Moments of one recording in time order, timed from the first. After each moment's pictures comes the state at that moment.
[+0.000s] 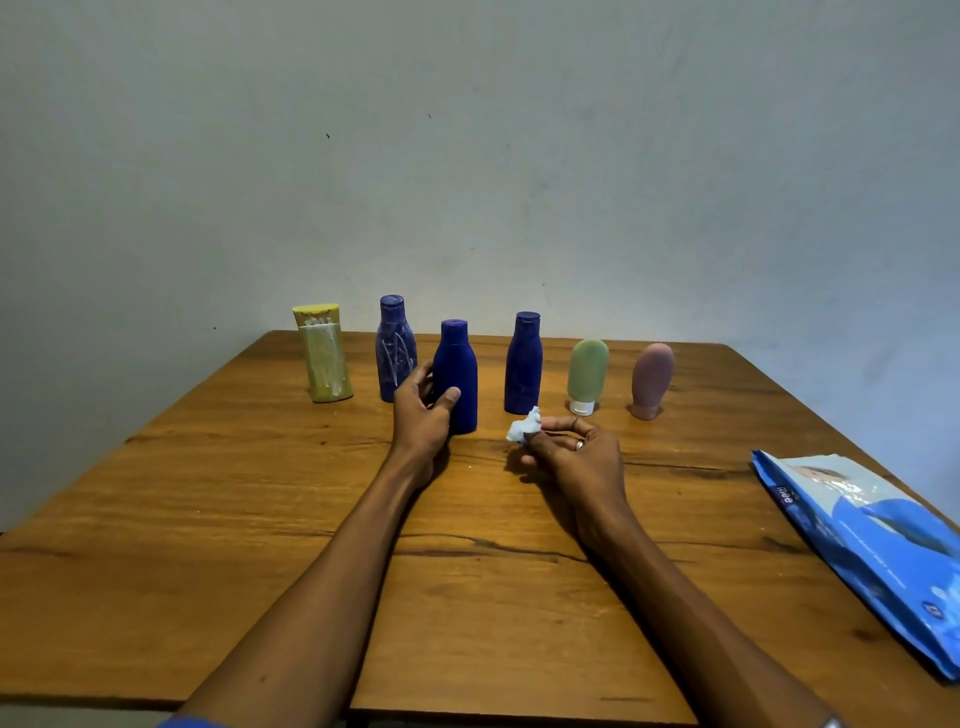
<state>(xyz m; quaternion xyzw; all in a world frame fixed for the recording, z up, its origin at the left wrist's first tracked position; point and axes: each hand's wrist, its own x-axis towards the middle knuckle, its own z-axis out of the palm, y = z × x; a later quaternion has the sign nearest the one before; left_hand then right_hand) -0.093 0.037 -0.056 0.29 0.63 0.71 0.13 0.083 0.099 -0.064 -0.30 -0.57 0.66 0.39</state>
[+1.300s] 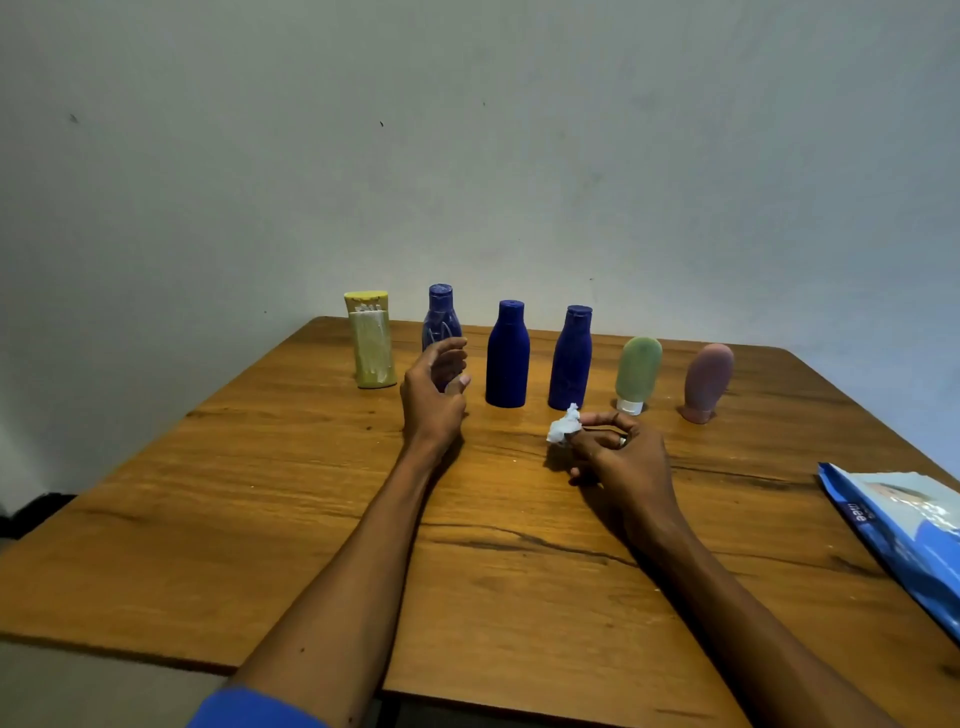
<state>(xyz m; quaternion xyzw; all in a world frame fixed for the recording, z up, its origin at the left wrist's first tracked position) -0.128 0.021 -0.061 0.33 0.66 0.68 -0.04 0.076 0.105 -0.070 -0.29 -0.63 0.62 0.38</state>
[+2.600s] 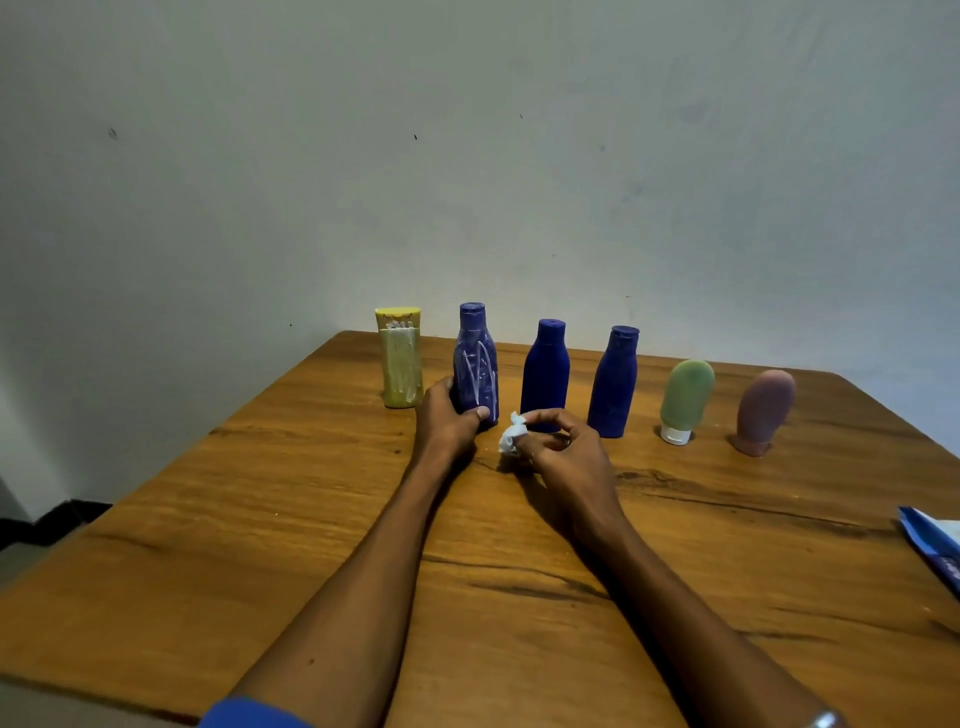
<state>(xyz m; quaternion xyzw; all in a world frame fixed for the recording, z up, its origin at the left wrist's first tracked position) -0.167 0.022 -0.064 0.26 0.76 0.59 0.06 -0.015 0.079 -0.074 -0.24 -0.66 0.62 0.34</state>
